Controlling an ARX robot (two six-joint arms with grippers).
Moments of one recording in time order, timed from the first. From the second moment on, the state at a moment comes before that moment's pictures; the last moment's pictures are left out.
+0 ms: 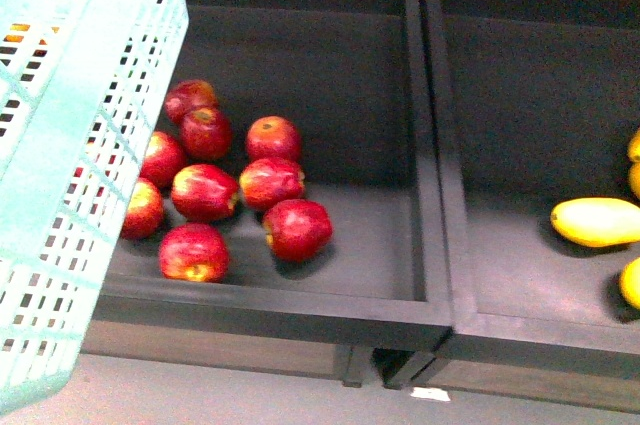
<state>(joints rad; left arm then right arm) -0.02 0.91 0.77 -0.15 0.03 -1.49 0.00 0.00 0.02 0.00 0.00 0.00</state>
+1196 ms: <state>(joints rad) -0.48 1.63 1.40 -0.34 0.18 -1.06 0.00 0.00 0.02 0.00 0.00 0.00</state>
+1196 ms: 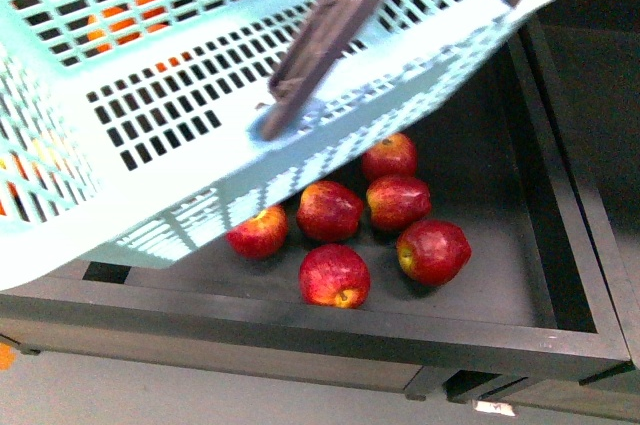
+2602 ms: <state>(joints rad) -0.62 1.67 1.47 -0.39 0.27 -0.99 -0.65 1.28 0.50 0.20 -0.07 0.57</state>
